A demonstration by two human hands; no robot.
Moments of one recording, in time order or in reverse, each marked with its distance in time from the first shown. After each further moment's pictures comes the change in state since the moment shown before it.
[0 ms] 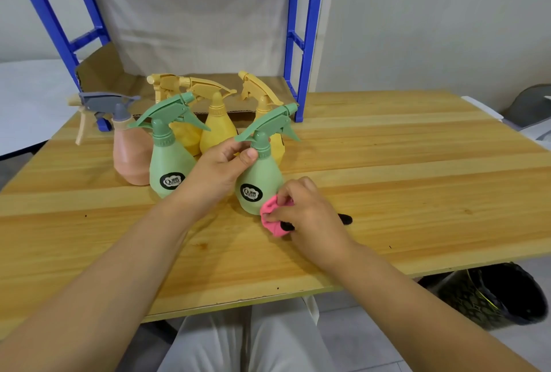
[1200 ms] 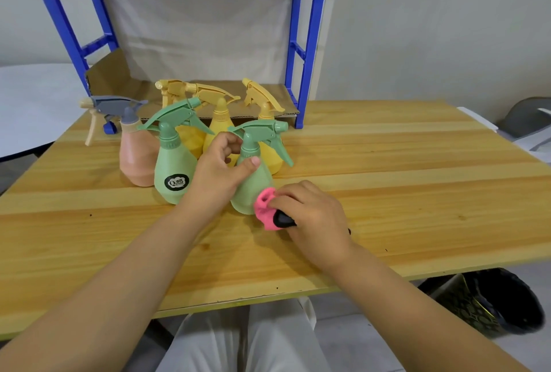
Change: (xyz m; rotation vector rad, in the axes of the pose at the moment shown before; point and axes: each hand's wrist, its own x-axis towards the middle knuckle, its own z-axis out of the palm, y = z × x) left_hand -0.008 0.003 0.000 0.283 0.214 0.128; right_hand 0.005 -0.013 -0.012 -0.159 0.215 -0.037
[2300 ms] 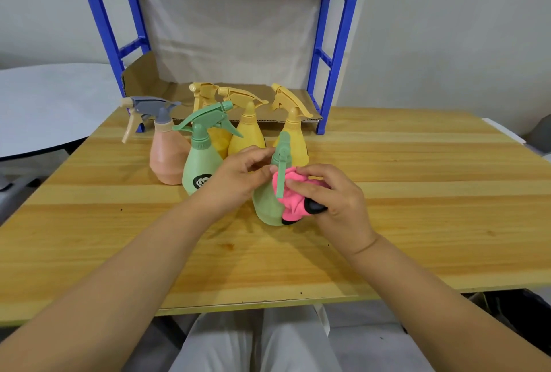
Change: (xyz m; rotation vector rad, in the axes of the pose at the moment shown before) left_hand 0.004 -0.004 -0.026 0.053 -0.307 0.060; right_hand 0.022 0.015 0.014 0.259 0.149 -0.033
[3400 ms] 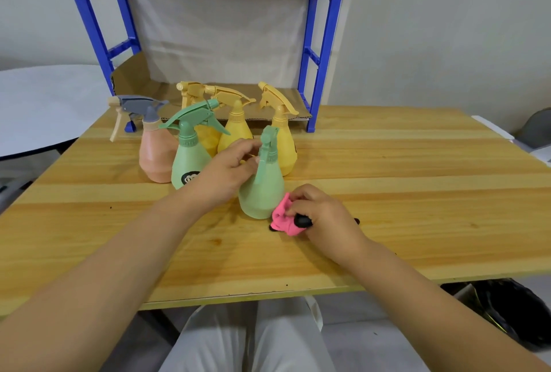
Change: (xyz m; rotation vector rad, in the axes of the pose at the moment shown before) left_hand 0.004 0.002 0.004 0.057 0.004 -0.014; right_hand -0.026 -0.002 -0.014 0.007 -0.444 0.260
